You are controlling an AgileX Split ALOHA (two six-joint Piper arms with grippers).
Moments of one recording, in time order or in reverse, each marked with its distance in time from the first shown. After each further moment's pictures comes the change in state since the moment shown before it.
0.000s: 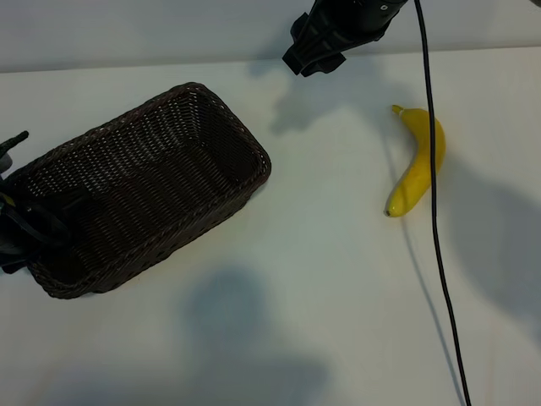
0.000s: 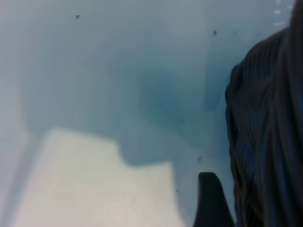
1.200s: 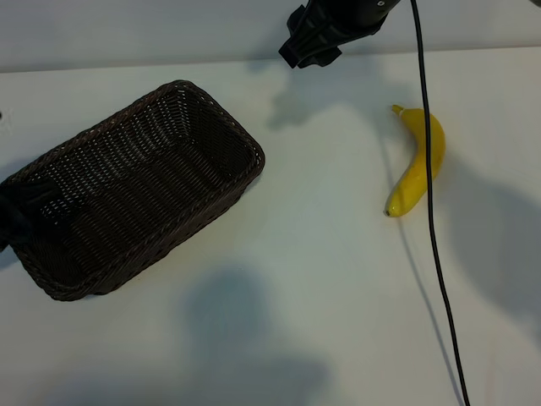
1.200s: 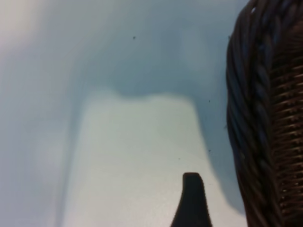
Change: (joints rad) left arm 0.000 -0.168 -0.081 0.127 0.303 -0.001; right arm 0.000 0.000 0.000 -0.001 -0.040 0.000
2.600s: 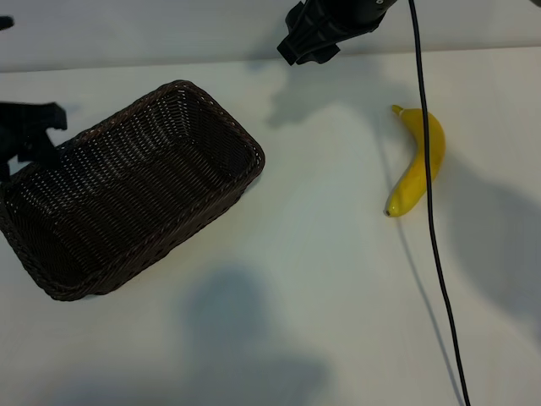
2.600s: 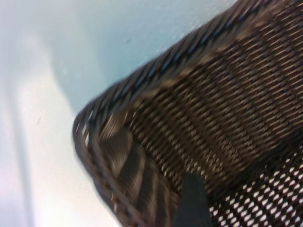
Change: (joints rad) left arm 0.000 0.000 -0.334 -0.252 0.291 0.430; right arm 0.000 0.000 0.000 0.001 -0.025 0.000
